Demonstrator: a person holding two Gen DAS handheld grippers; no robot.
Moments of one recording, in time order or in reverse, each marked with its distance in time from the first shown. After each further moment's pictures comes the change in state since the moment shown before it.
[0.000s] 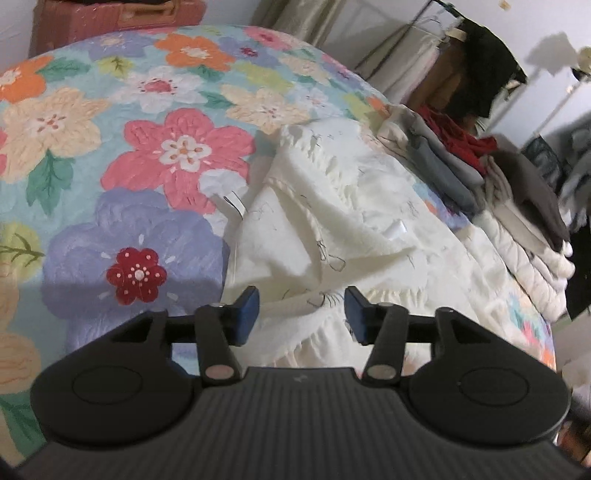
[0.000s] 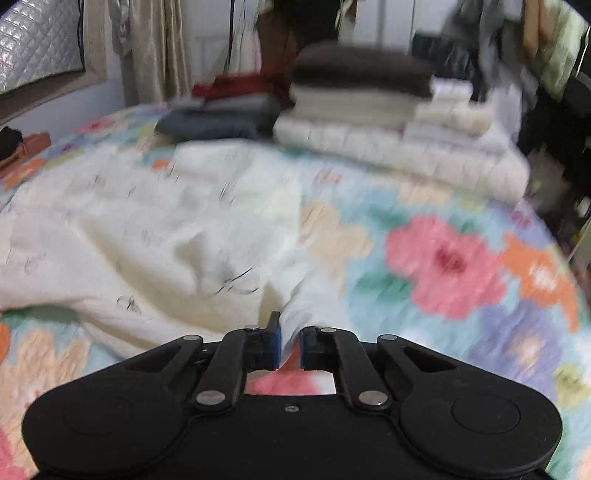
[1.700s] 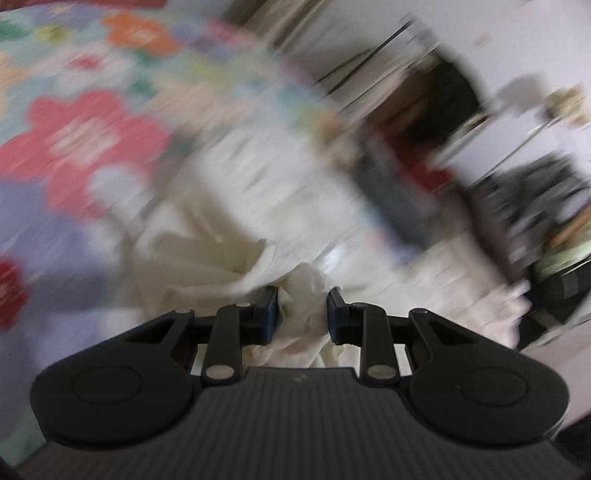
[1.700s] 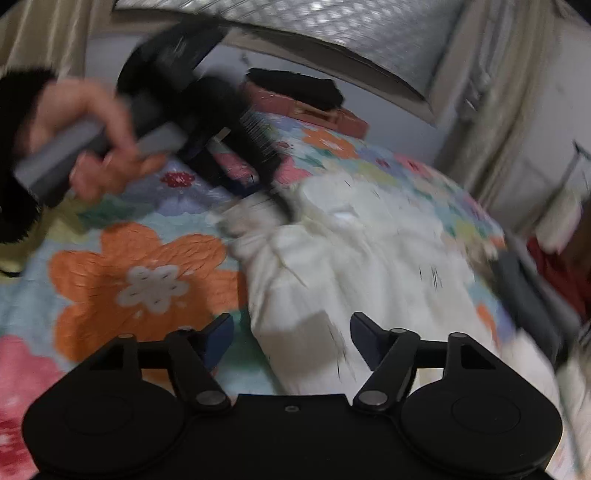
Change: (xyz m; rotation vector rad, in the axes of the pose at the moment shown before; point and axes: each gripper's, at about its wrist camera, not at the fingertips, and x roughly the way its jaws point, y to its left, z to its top) left arm 0.062 -0.024 0.017 -0.097 -0.110 -0.288; right arm 0.017 0.232 0.007 -0.893 -0.175 0.641
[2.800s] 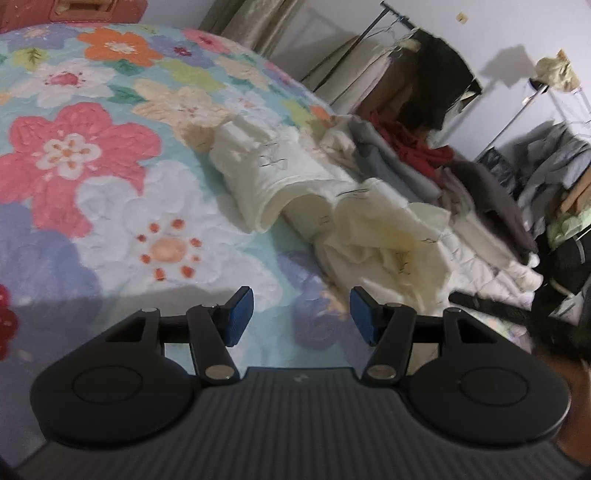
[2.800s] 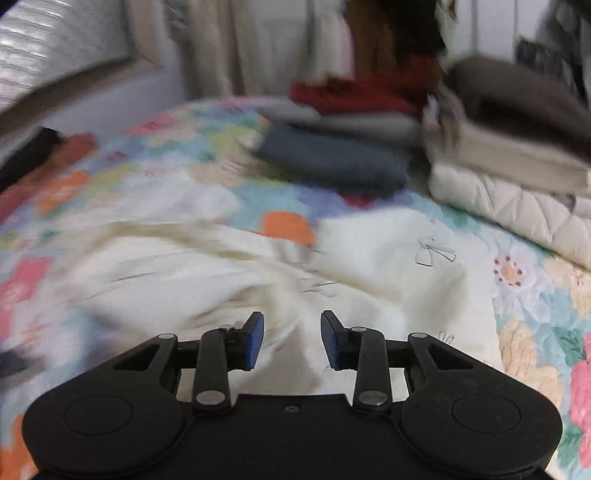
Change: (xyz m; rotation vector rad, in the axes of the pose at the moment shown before) left arm 0.027 0.008 -0.015 0.104 0.047 0.065; right arm -0.006 -0.146 -0.035 0.882 0.102 -0.312
